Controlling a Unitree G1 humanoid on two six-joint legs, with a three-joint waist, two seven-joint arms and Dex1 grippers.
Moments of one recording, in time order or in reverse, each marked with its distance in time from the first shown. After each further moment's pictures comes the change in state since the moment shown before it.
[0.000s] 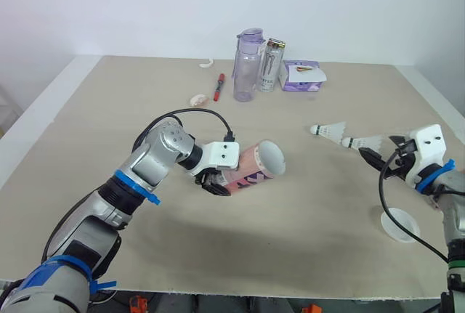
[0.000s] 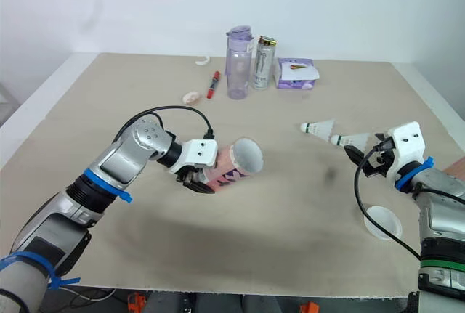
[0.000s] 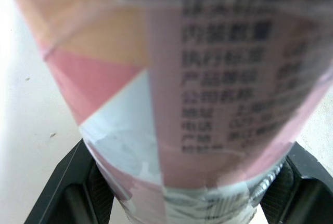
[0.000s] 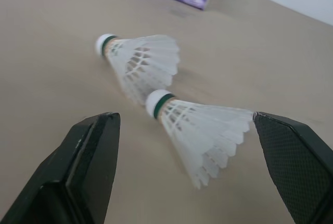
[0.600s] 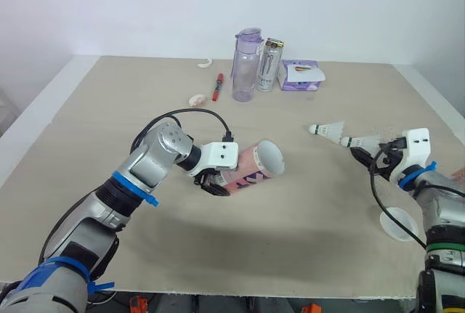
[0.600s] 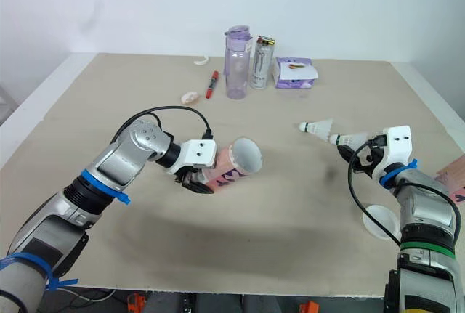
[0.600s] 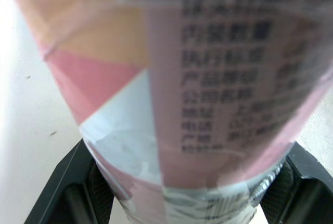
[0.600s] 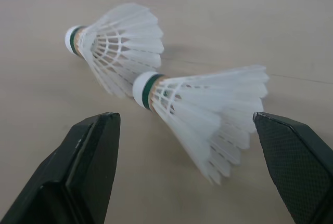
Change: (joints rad) left arm 0.002 0.011 -0.002 -0.009 -0.005 0.009 0.006; right arm -0.136 0.059 0.001 0.209 0.028 0.062 0.008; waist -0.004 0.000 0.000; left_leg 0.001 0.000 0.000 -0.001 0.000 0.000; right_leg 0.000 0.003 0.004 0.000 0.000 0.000
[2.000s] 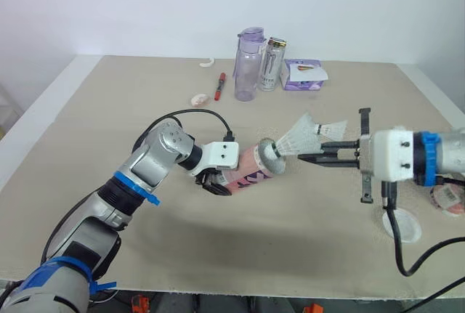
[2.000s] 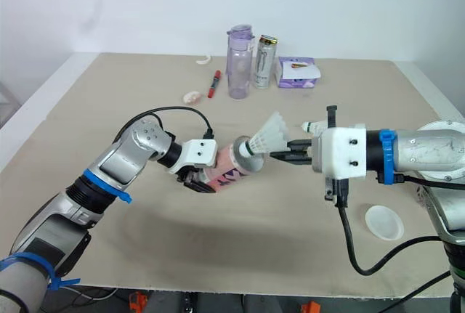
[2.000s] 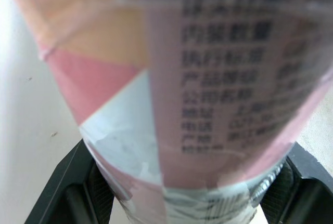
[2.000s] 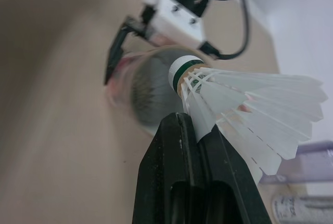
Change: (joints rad) left arm -0.004 -0.021 0.008 0.040 -0.009 -0.038 0.004; right arm 0.143 -0.361 0.193 -1.125 0.095 -0.153 0.492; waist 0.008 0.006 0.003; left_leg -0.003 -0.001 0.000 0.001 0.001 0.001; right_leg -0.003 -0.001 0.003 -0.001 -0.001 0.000
